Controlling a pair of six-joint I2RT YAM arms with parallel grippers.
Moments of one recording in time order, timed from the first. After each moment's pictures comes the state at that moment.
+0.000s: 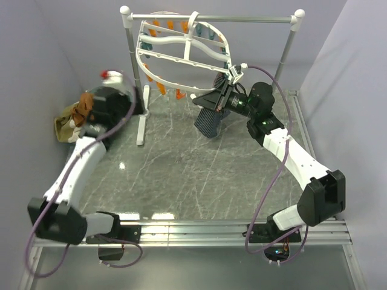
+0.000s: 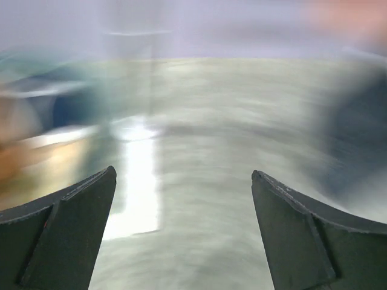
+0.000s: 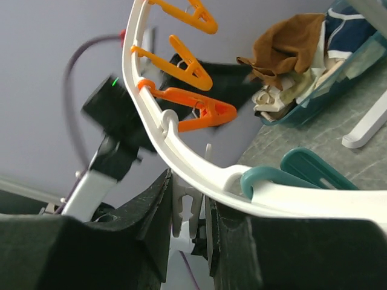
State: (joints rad) left arm -0.14 1.29 1.22 -0.25 -0.15 -0.19; right arm 0.41 1.43 1.23 0.32 -0.73 1.09
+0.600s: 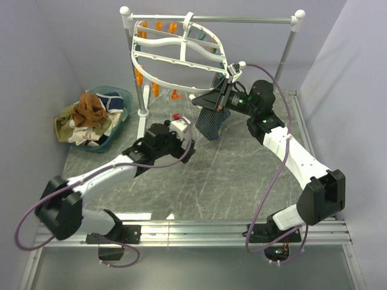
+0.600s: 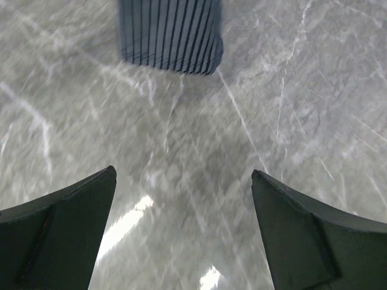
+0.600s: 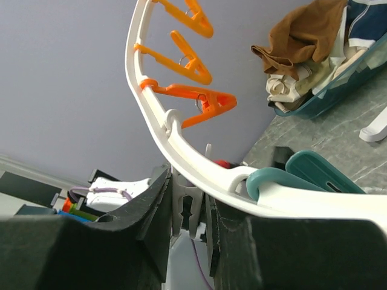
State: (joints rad) left arm -0.66 1.27 0.84 0.02 0.11 -0.01; right arm 0.41 1.45 1.27 0.31 -0.81 1.12
